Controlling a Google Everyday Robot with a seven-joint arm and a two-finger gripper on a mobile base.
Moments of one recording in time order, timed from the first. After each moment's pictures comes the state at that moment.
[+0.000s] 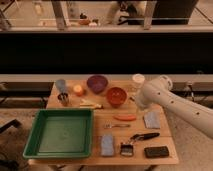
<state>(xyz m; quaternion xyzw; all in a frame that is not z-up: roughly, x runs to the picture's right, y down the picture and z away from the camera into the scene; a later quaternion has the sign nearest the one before) 0.159 0.090 0.806 -0.19 -0.11 -0.09 0.97</state>
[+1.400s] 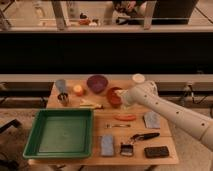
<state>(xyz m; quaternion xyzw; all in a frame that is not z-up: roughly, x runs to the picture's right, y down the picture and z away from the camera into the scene) 0.099 0.073 0.885 -0.11 -0.19 -0.10 0.97</state>
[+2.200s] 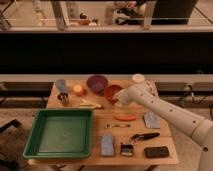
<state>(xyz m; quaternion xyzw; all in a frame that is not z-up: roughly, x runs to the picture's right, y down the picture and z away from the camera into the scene) 0.071 0.072 0.914 -0.11 -0.22 -0.12 0.96</state>
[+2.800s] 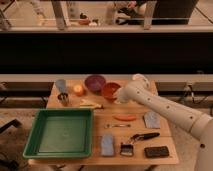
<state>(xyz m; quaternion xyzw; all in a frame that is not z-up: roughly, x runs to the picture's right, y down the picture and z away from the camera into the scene) 0.077 0.052 0.893 -0.10 -0.17 -0.14 0.97</state>
